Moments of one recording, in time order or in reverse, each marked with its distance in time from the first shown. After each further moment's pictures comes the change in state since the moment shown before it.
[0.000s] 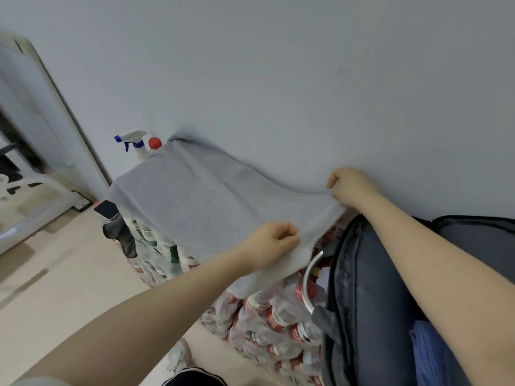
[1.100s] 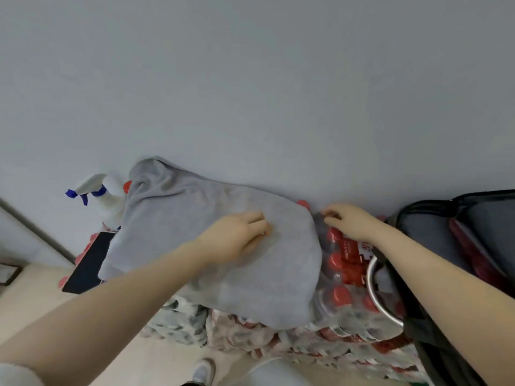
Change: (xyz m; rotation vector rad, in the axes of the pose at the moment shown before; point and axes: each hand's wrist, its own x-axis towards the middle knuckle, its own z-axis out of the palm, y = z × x) left_hand 0.062 -0.094 -0.180 0.772 -0.135 0.908; right_hand -0.009 -0.046 0.071 0.025 -0.125 0.168
